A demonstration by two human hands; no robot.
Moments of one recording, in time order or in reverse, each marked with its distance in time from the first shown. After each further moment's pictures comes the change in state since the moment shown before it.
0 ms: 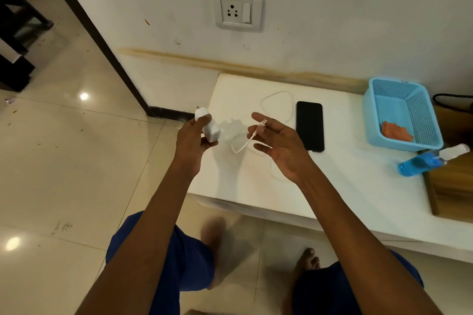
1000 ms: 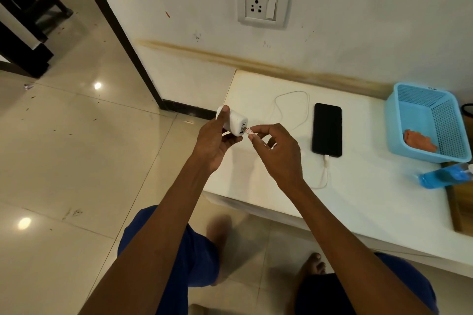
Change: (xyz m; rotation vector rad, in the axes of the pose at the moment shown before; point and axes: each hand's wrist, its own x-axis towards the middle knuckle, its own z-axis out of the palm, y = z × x) left_hand -0.005 0.004 0.010 -0.072 -0.090 -0.072; right_hand 0.005 0.033 0.044 -0.875 0.360 -0.456
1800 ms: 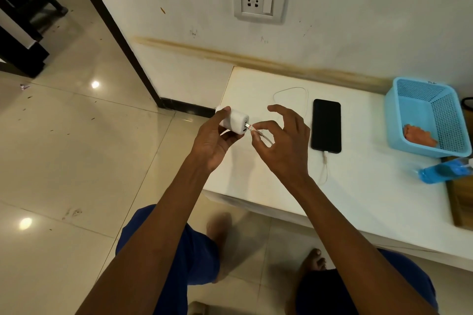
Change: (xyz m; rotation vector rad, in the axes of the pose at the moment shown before) left_hand -0.001 -0.001 0.000 -0.199 -0.043 -0.068; right_hand 0.008 0.003 -0.009 -0.381 0.131 -0.262
